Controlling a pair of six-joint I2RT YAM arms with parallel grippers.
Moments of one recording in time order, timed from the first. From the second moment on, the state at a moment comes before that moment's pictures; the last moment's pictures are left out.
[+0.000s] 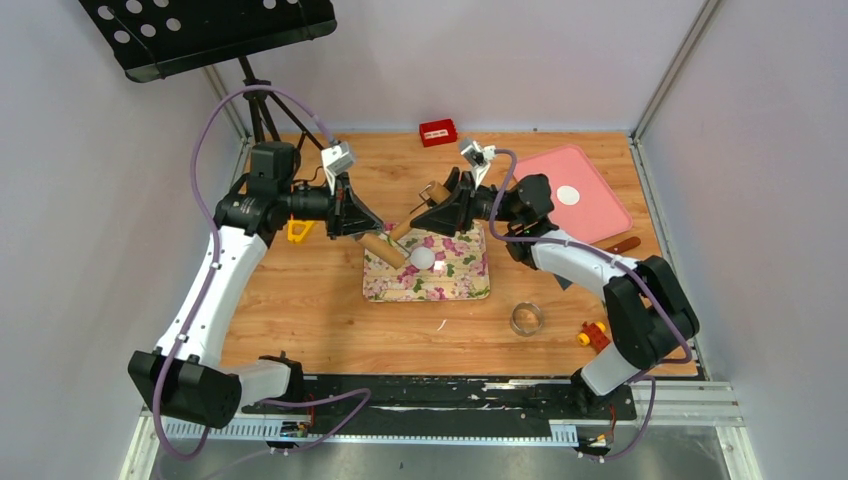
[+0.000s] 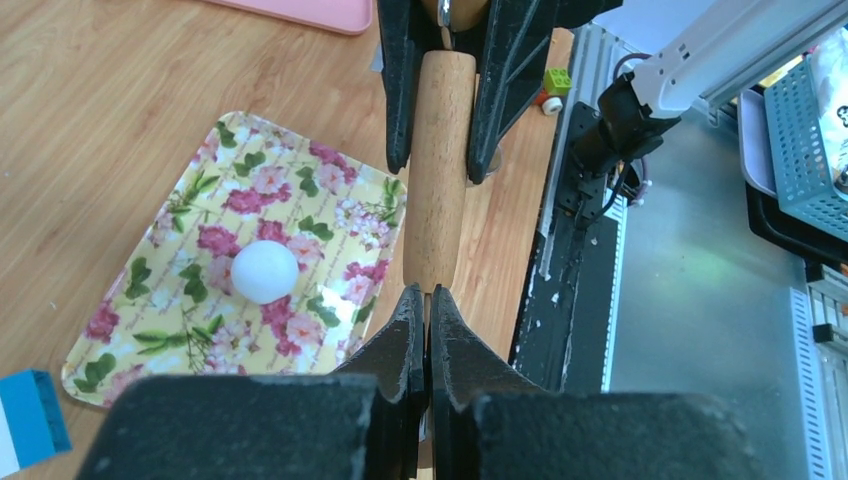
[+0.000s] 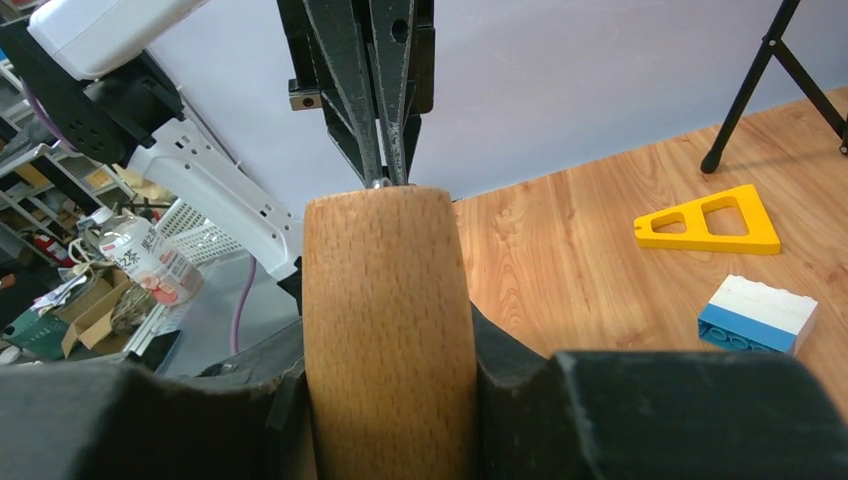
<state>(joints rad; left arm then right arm) -0.21 1.22 1.30 -0.73 1.10 0.24 0.56 1.58 0.96 1.05 -1.00 0.76</state>
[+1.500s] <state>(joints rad) -0.22 1.35 0.99 -0.46 0.60 0.47 0.72 1.49 1.13 -0.08 -0.28 -0.37</state>
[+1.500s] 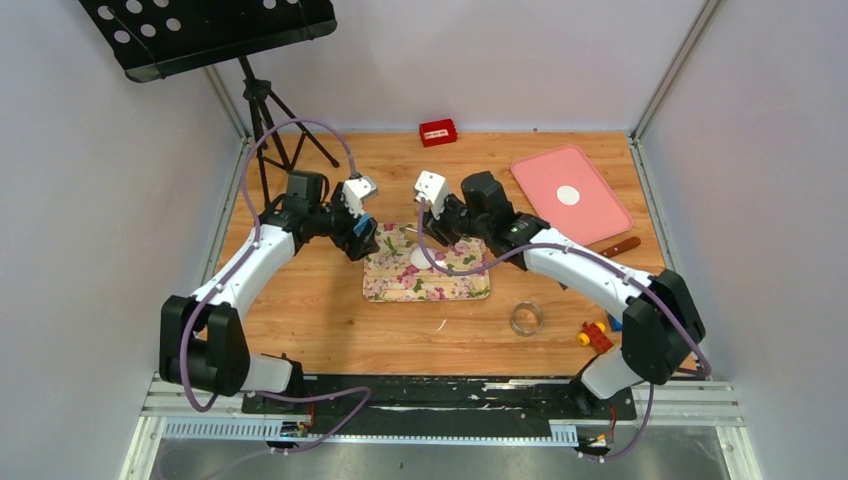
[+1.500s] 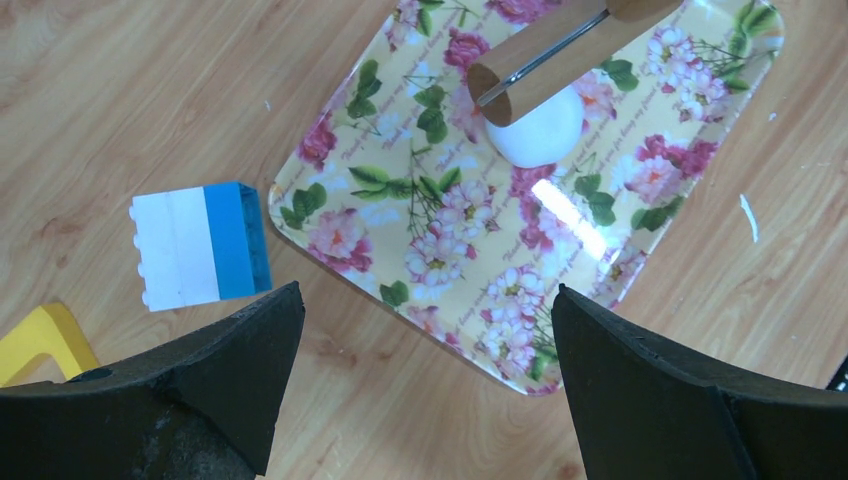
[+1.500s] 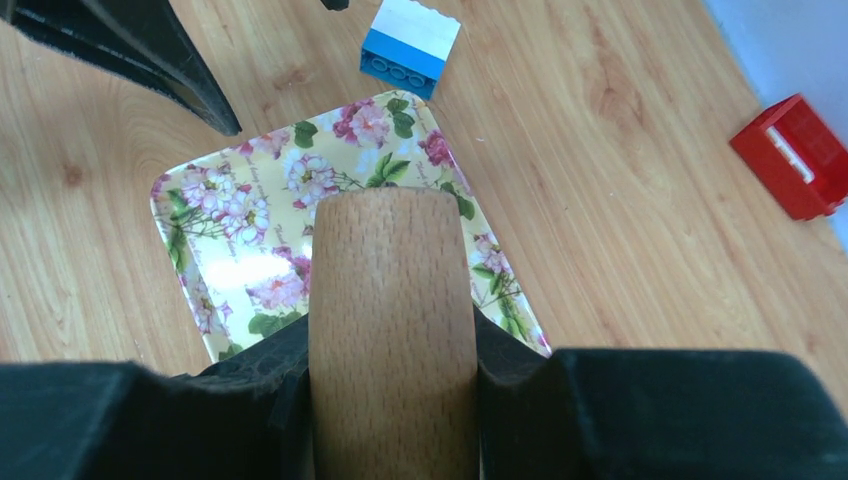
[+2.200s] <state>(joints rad) -0.22 1.51 0.90 -0.23 0.49 0.40 0.72 1.60 1.17 -0.12 -0.32 -0.28</state>
